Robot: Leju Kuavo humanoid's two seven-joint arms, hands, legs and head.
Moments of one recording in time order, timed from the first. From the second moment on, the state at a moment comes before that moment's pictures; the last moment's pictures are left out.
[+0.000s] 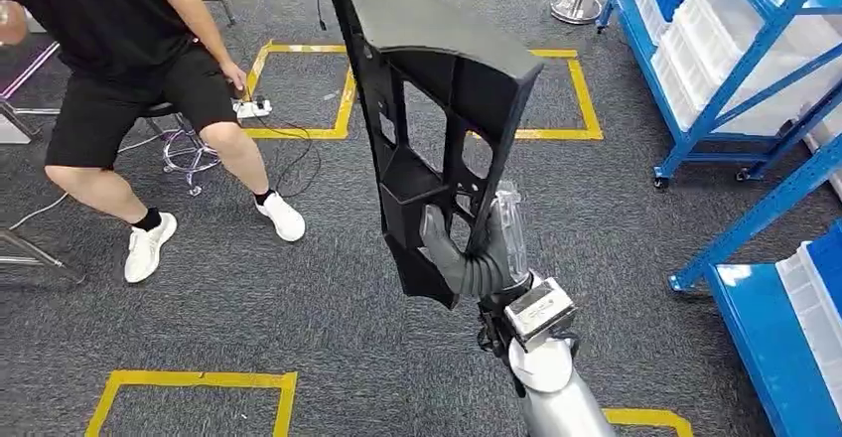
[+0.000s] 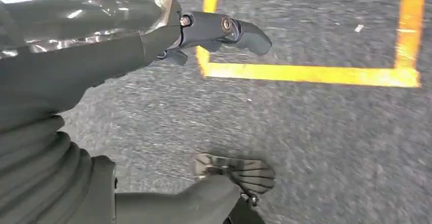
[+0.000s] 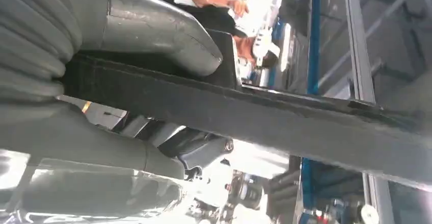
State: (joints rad) left arm -0.12 -0.03 -0.50 -0.17 0.64 0.36 -0.38; right arm -0.27 0.10 0.46 -1.72 0.19 -0.07 -0.50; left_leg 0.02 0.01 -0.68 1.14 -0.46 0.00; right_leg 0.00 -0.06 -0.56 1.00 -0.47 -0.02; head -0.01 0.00
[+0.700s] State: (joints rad) left arm -0.10 -0.01 -0.50 -0.17 0.60 0.24 -0.42; right arm -0.29 0.06 0.46 -1.70 0.13 -0.09 -0.52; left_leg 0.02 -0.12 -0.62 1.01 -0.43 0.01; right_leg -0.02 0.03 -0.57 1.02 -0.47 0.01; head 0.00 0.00
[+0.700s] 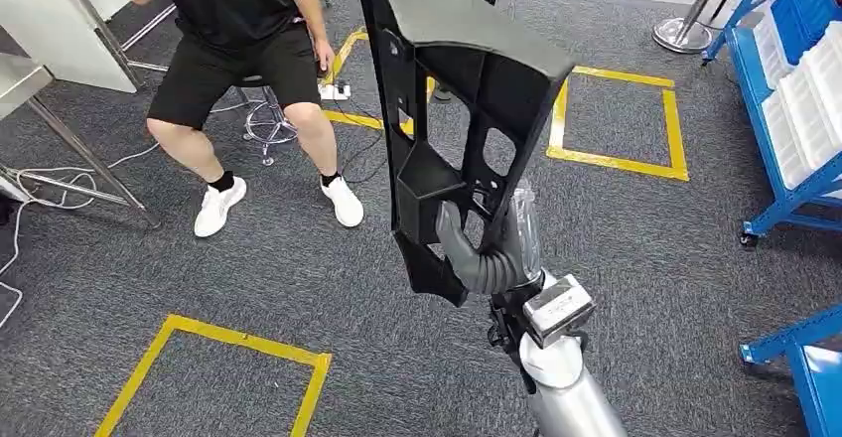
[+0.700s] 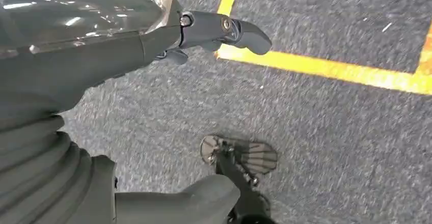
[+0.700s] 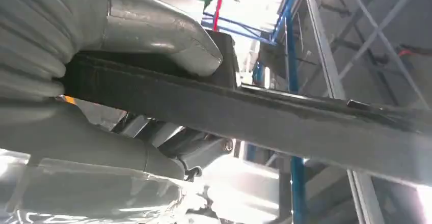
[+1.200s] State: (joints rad) left arm -0.10 0.01 -0.52 -0.17 0.58 0.22 -0.41; right arm -0.30 0.05 0.48 -1.70 0.11 -0.11 -0.53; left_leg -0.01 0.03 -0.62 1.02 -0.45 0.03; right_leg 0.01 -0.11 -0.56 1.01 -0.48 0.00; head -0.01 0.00
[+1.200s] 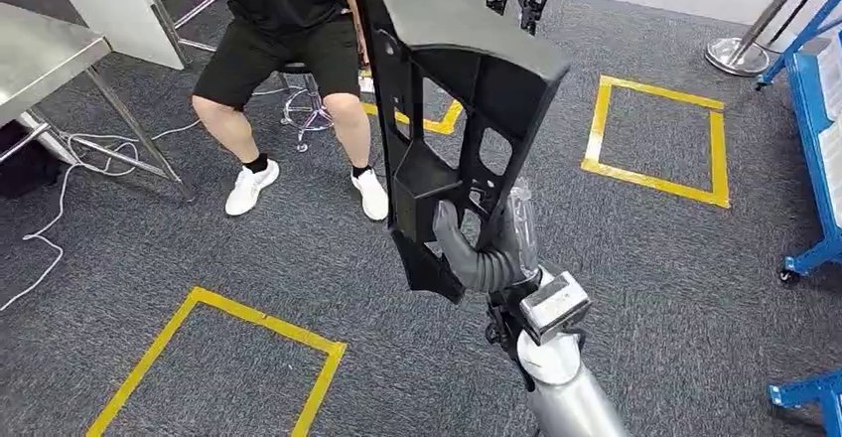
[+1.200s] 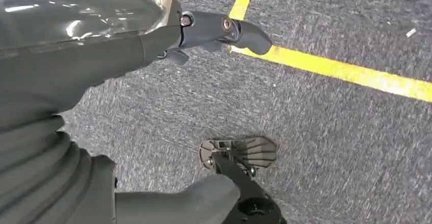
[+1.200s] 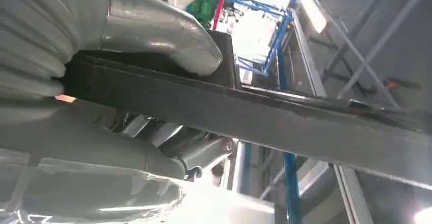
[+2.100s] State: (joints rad) left arm -0.10 0.01 -0.52 -0.17 0.60 0.29 -0.43; right arm -0.28 0.03 0.48 -1.70 0.11 -0.12 -0.53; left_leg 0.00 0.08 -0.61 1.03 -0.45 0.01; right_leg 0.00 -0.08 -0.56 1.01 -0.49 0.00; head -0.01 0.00
